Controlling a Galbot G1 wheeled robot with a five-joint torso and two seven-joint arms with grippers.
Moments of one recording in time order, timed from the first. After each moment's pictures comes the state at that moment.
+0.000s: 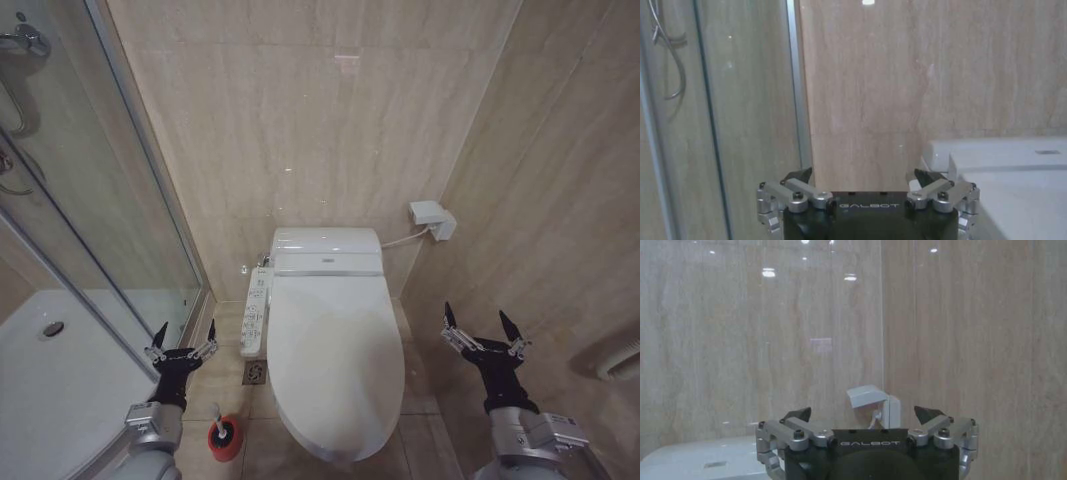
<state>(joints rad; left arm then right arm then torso) 1.54 -1.29 -0.54 -2.09 -0.19 -0.02 -0.21 -1.71 1.42 0.72 2.35 0.27 0.02 0.20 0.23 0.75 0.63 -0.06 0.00</state>
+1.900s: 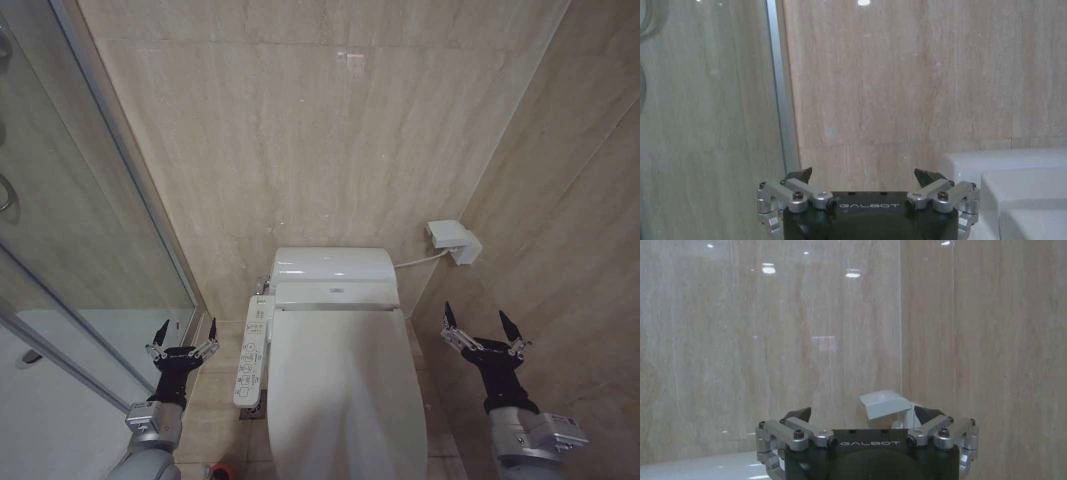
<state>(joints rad) 1.53 -1.29 -0.55 -2.09 -0.18 -0.03 -0.19 -1.71 1.42 0.72 2.35 0.27 0.02 0.20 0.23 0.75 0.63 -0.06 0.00</state>
